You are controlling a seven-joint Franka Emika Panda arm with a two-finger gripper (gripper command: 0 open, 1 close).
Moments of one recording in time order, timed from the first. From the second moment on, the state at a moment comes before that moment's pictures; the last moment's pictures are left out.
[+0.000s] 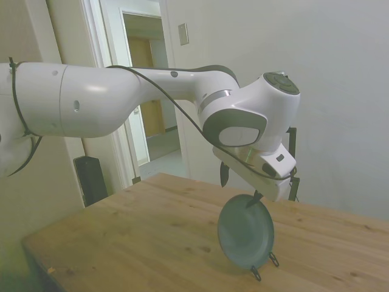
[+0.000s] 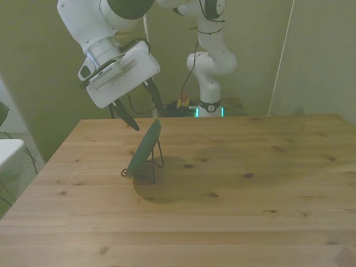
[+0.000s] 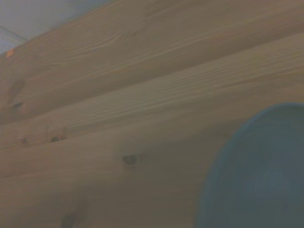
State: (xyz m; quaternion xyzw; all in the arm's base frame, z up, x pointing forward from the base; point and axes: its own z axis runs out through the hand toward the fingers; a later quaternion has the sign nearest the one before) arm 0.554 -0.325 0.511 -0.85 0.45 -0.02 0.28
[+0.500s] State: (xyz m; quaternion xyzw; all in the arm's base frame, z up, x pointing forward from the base) arm 0.578 -0.295 0.496 -0.85 0.44 0.01 0.28
